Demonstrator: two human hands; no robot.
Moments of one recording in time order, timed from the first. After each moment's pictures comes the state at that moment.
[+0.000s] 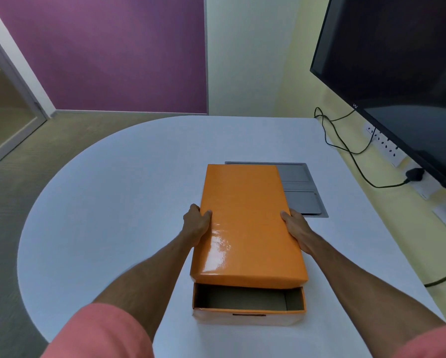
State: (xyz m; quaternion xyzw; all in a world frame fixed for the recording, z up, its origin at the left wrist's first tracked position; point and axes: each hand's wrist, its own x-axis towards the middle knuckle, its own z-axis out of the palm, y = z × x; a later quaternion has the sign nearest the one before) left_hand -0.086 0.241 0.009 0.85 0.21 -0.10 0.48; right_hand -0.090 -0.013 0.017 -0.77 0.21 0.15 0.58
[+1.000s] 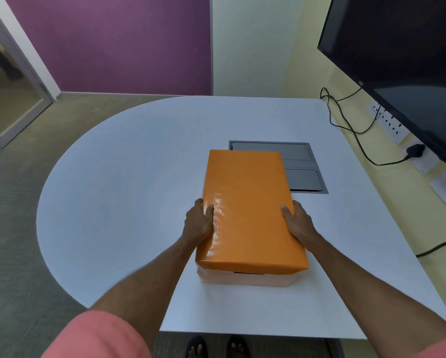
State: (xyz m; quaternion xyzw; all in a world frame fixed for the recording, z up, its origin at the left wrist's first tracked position) left_hand -0.168 0.244 -0.020 0.88 0.12 -0.06 0.46; right_hand -0.161 -0.014 -0.003 -0.87 0.16 0.11 0.46
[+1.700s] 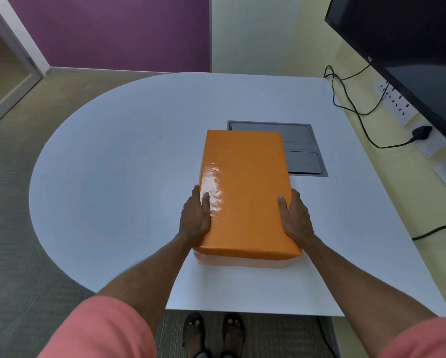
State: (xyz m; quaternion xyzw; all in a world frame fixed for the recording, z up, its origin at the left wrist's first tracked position) left_hand -0.185 0.244 -0.055 0.90 0.10 0.00 0.43; right_hand -0.183 -0.010 -0.034 -0.92 0.12 0.03 0.37
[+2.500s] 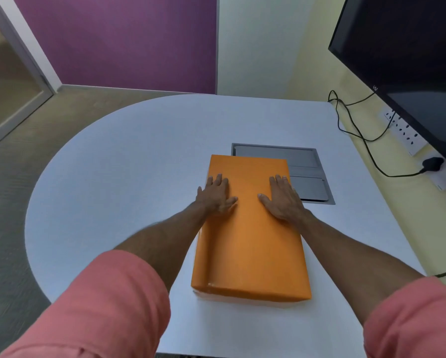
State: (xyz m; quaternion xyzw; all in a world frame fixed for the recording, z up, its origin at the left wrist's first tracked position) left_hand -0.062 0.228 0.002 0.97 -0.07 -0.16 0.17; right_hand -0.057 0.016 0.000 -0.99 -0.05 0.09 0.13
